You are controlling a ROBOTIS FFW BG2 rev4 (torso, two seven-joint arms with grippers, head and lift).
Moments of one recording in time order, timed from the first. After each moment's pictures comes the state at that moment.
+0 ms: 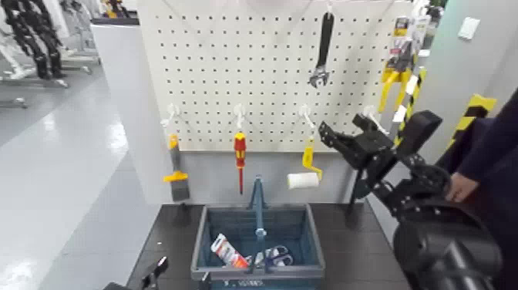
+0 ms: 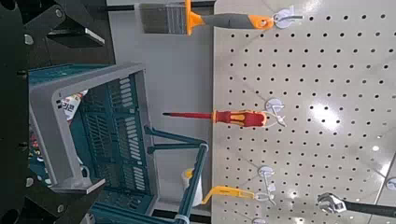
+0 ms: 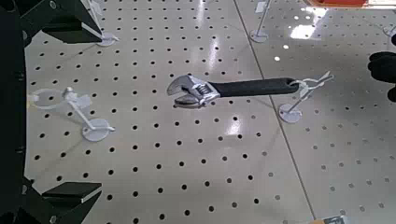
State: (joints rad) left arm 0.38 0.13 -0.09 -1.79 0.13 -0.10 -0.24; right arm -0.33 -0.06 -0.01 -1.51 -0.25 0.06 0.49
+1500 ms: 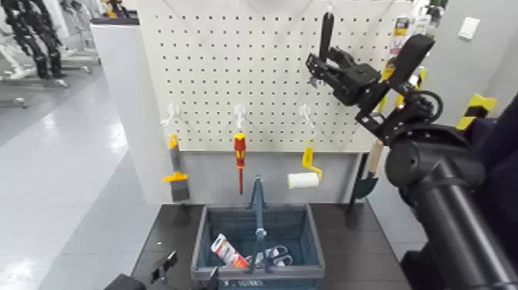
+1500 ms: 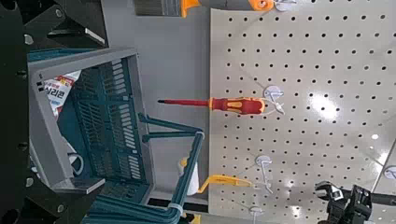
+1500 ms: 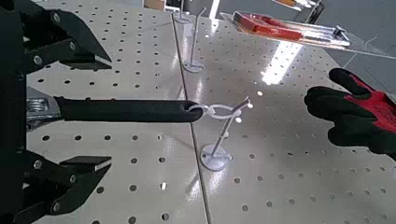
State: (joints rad) left arm 0.35 0.15 -0.12 -1.78 0.14 -0.08 -0.25; right arm -0.68 -0.10 0.08 -1.27 -0.35 0.03 0.64
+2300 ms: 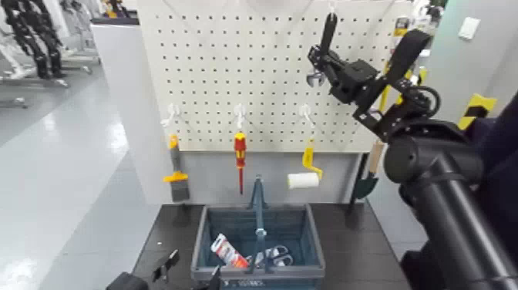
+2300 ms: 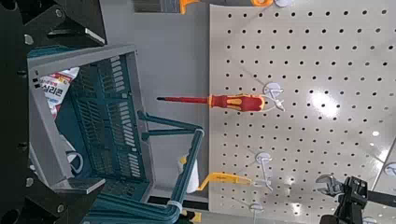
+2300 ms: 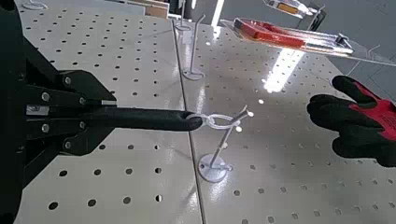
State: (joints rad) left arm 0.34 0.15 -0.13 -1.78 0.14 -0.08 -0.25; right arm -0.70 -0.10 0.09 -1.26 -0.35 0.05 0.66
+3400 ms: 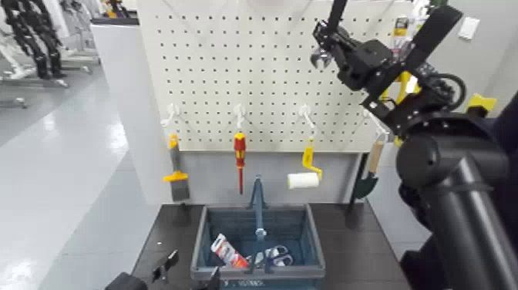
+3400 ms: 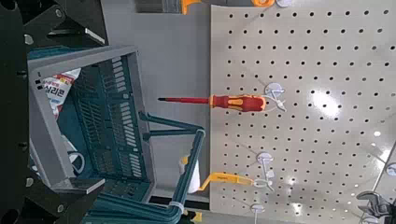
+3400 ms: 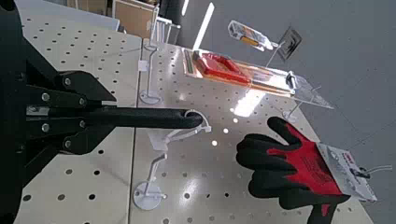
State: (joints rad) left arm 0.34 0.15 -0.13 -1.78 0.15 -0.08 -0.25; right arm -0.60 -0.09 0.06 -1.56 -0.33 0.12 0.64
